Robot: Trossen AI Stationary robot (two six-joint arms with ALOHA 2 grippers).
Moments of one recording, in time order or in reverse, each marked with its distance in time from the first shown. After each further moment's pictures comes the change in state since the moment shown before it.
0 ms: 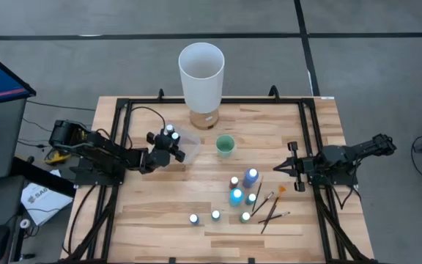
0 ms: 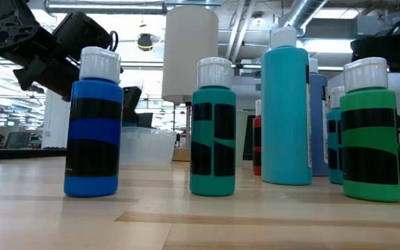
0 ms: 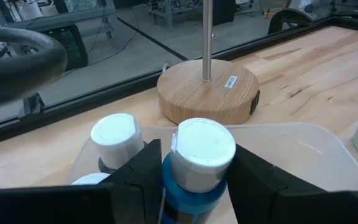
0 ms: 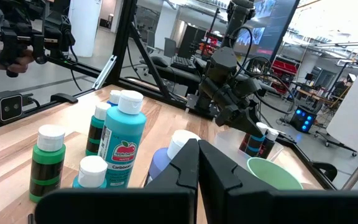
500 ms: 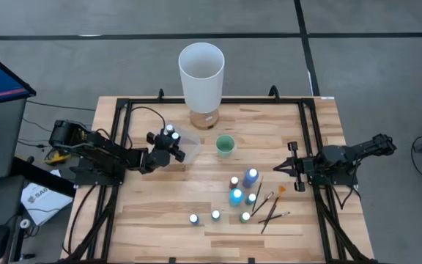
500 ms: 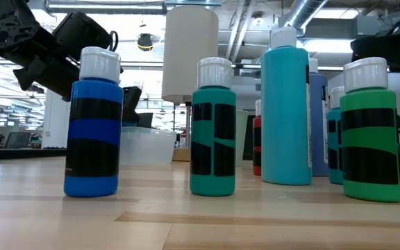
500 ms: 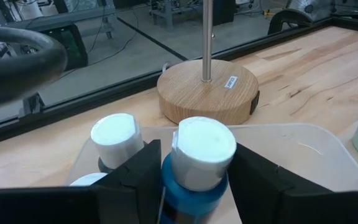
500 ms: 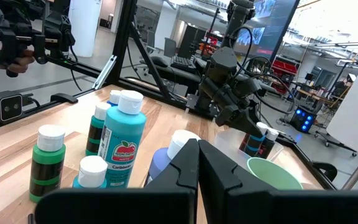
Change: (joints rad) left arm 0.000 0.000 0.000 0.000 0.000 0.000; right arm 0.000 0.000 0.000 0.000 0.000 0.000
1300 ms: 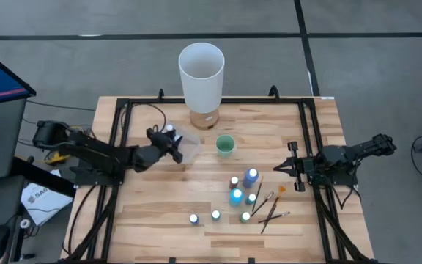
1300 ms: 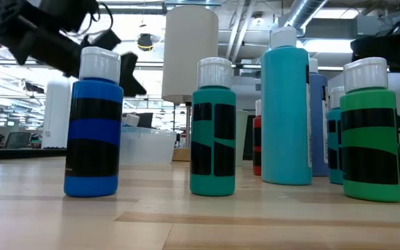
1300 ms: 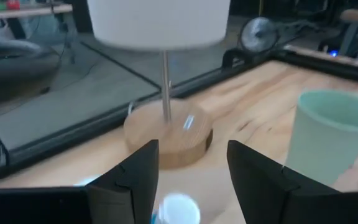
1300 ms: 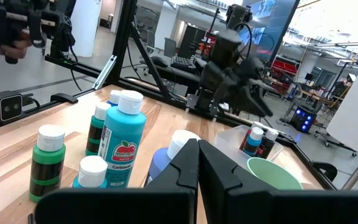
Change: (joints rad) left arm -0.031 -0.226 0.001 0.016 0.086 0.194; right arm 0.000 0.000 0.000 0.000 0.000 0.000
